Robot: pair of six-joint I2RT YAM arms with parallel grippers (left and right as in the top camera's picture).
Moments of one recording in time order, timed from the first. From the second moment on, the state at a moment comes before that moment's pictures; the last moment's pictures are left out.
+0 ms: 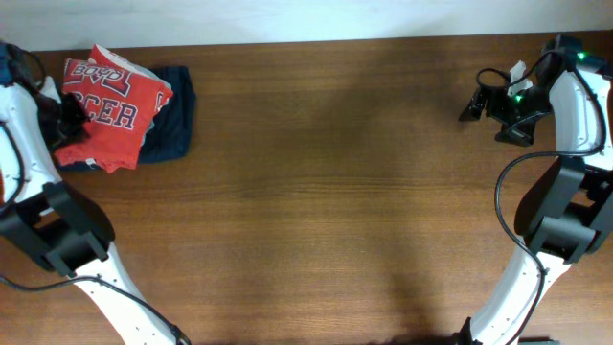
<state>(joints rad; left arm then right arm) 0.46 2.40 2.43 -1.43 0.12 -0.11 -0.35 2.24 2.04 -1.28 -0.37 0.04</state>
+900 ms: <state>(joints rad) 0.41 2.54 2.83 -1.39 0.76 -0.09 -0.35 2.24 2.04 -1.28 -0.37 0.04</state>
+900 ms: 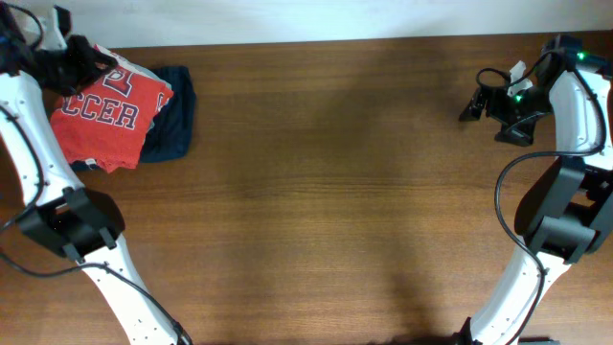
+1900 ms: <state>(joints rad) 0.48 2.88 3.09 -1.18 1.08 -0.17 -0.35 2.24 2.04 -1.28 -0.37 0.04</state>
